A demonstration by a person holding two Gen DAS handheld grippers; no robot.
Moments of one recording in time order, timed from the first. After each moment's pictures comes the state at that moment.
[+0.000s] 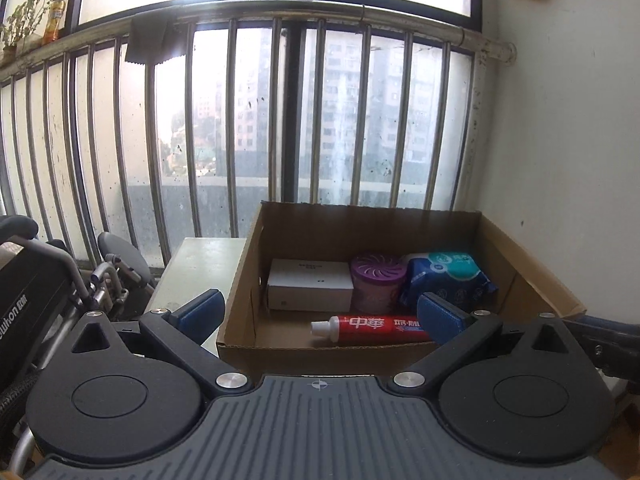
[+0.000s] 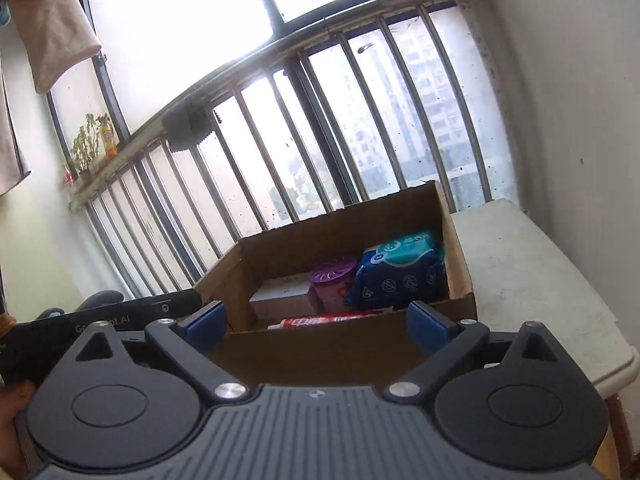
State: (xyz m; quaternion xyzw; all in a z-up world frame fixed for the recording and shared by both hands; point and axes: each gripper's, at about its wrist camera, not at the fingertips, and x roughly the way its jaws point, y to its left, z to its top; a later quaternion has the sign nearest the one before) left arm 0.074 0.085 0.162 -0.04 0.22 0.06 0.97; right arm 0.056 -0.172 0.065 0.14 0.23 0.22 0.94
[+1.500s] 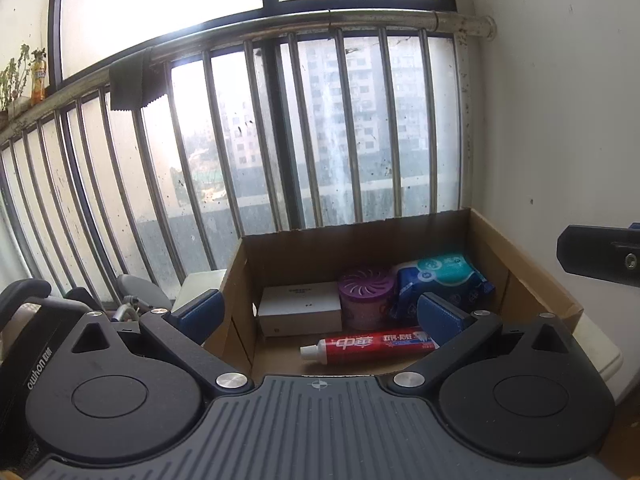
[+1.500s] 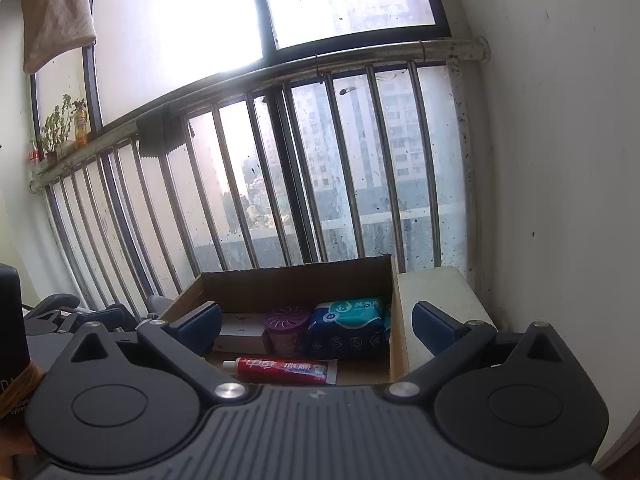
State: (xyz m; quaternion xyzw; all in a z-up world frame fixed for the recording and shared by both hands) left arm 0.078 0.041 0.196 0.05 0.22 0.08 0.97; right arm 0.040 -0.176 0.121 0.08 0.19 0.16 0.97
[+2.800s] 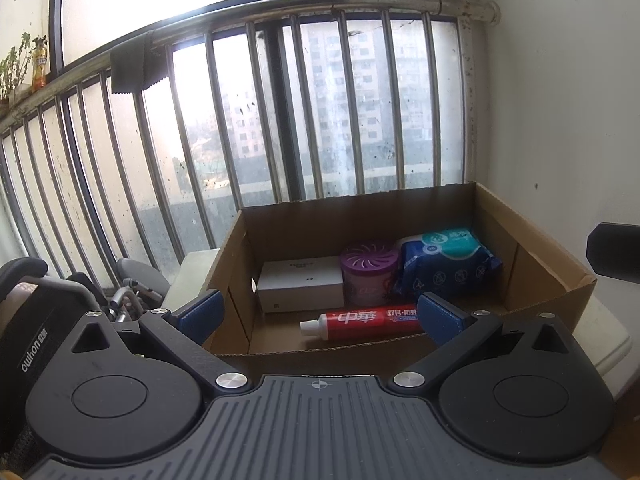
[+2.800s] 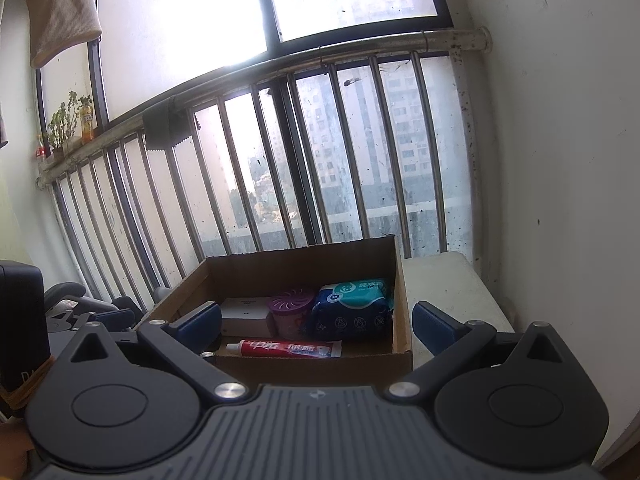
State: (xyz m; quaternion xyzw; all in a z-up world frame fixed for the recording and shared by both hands) left arm 0.076 0.043 0.175 0.05 0.23 0.08 0.97; right arm 0.030 -0.181 0.104 0.08 0.20 0.17 0.96
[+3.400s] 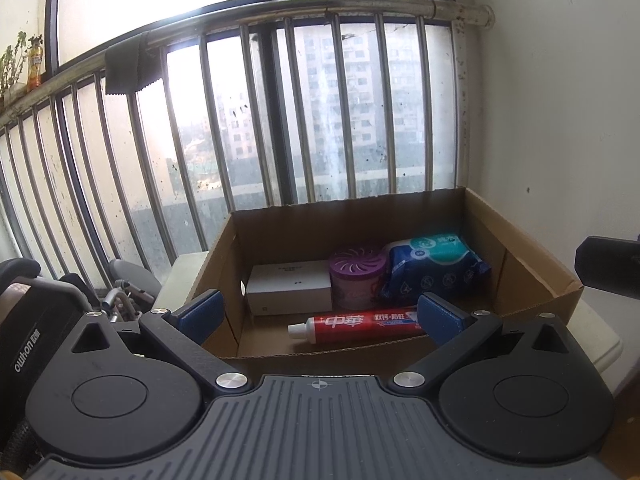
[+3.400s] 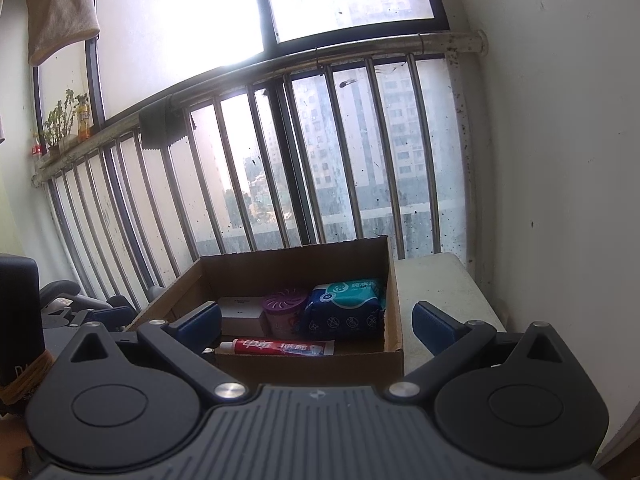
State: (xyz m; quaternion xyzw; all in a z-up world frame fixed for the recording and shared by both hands) left arm 0.076 0.037 0.179 0.04 0.23 0.07 0.97; right arm 0.028 -0.183 0.105 0.07 0.19 0.15 0.97
